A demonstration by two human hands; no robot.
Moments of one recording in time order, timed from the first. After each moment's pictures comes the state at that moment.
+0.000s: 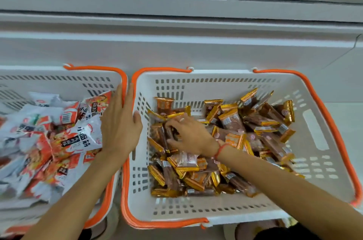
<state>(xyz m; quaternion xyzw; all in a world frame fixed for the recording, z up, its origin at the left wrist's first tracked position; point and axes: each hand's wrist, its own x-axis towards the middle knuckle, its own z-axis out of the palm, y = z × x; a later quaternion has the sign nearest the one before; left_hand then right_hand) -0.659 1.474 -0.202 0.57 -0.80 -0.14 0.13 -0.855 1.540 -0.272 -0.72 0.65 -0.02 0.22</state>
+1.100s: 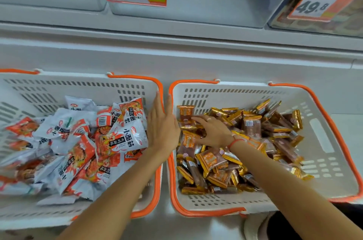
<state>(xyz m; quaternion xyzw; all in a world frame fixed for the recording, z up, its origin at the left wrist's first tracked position) -0.652 1.473 -0.192 0.54 -0.80 -0.21 0.14 -0.846 1.516 -0.261 -0.66 0.71 0.06 0.24</state>
